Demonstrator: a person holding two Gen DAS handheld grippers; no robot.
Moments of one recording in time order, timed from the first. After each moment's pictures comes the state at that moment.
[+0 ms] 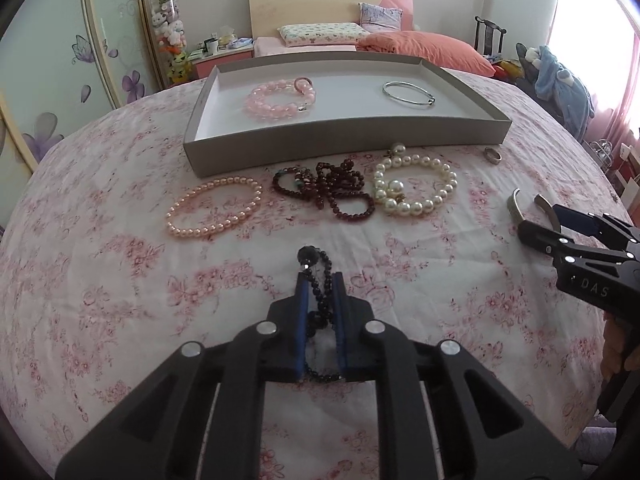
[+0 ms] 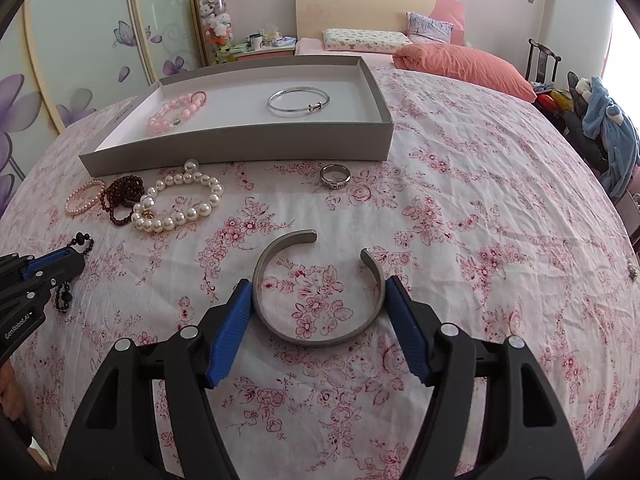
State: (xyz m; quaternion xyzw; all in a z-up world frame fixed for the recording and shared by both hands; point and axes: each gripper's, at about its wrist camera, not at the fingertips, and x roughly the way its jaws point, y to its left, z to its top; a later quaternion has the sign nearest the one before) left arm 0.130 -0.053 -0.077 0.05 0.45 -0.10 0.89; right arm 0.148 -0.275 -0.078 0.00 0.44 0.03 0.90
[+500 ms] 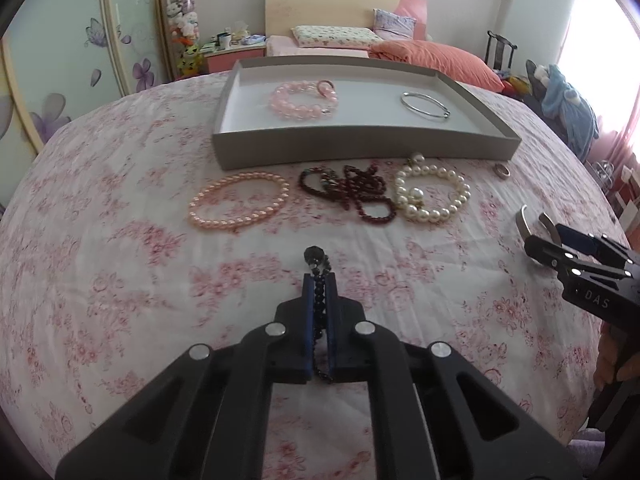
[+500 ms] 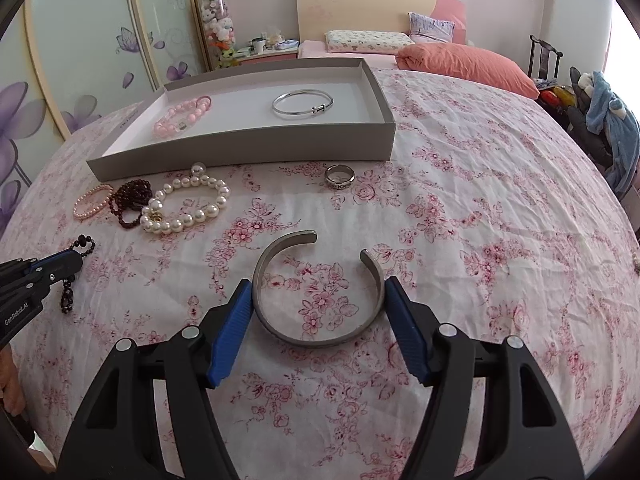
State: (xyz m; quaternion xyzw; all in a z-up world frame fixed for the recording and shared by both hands) left arm 0.127 -0.031 -0.073 0.01 0.45 -0.09 0.89; right arm 0.141 -0.276 -0.077 0.02 0.43 0.04 0.90
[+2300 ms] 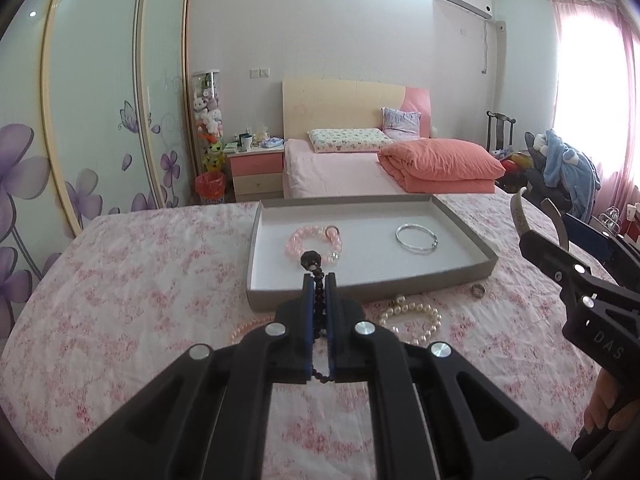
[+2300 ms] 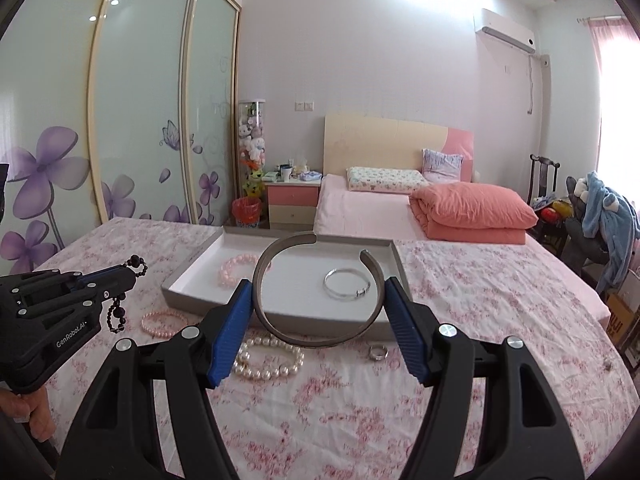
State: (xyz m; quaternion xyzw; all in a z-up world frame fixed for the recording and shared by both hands) left arm 0.110 -0.043 0.017 0.02 0.26 -0.06 0.96; right arm 0.117 -0.239 0.024 -0.02 0.19 0.07 0.98
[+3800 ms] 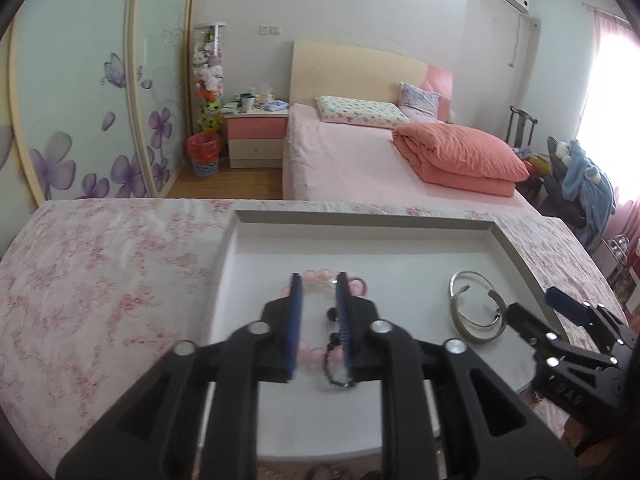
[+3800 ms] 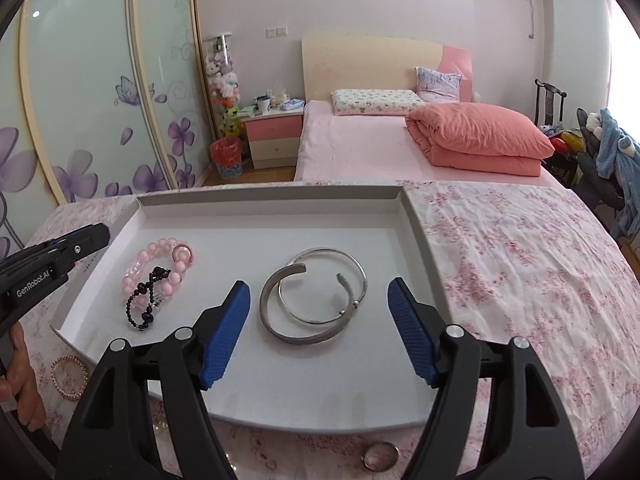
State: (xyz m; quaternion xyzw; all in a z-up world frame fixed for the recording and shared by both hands) left arm 0.291 -0.035 -0.021 -0.03 0.33 -0.04 0.94; right arm 0.274 -0.253 -0.036 0.03 0.33 0.05 0.94
